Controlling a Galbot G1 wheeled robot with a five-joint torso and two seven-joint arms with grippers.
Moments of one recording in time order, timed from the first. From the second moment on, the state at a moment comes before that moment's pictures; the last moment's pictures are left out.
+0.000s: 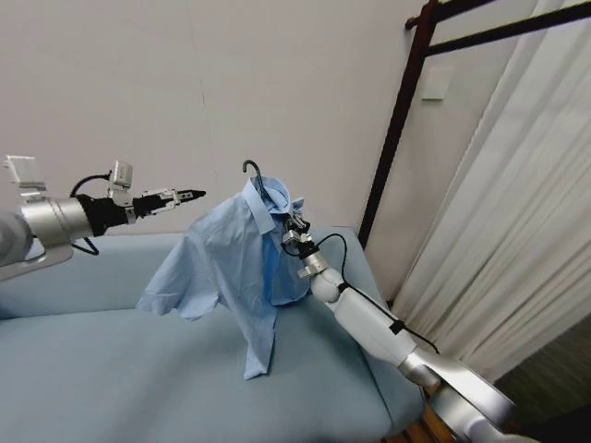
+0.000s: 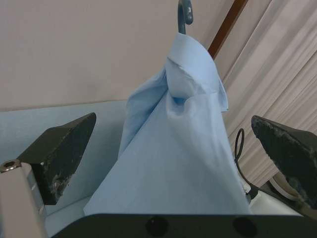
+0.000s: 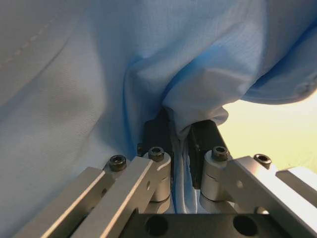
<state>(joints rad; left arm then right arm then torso) 0.98 0.00 -0.81 -2.02 -2.07 0.48 0.07 -0.25 1.22 -0.32 1.28 -0.45 0.33 0.59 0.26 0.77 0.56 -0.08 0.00</state>
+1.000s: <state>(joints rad) 0.97 -0.25 -0.79 -2.18 -1.75 0.47 0.04 -0.20 1.13 -0.34 1.35 -0.37 0.28 0.54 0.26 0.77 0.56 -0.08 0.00</state>
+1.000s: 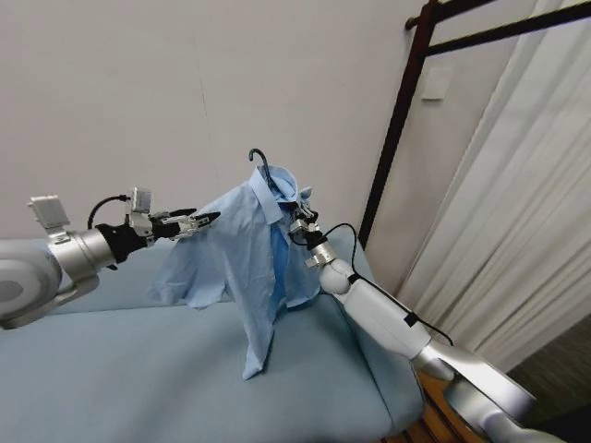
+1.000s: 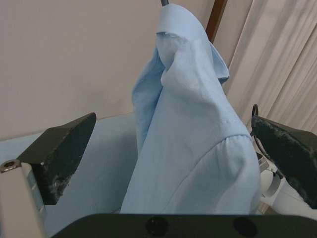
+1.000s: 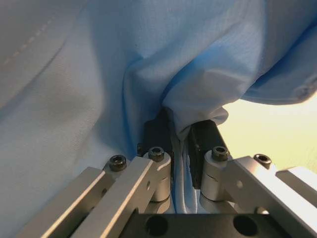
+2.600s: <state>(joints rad) 0.99 -0.53 -0.76 -2.12 -1.48 0.47 0.14 -0.15 1.03 -0.35 1.39 -0.31 0.26 0.50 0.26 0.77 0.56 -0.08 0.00</state>
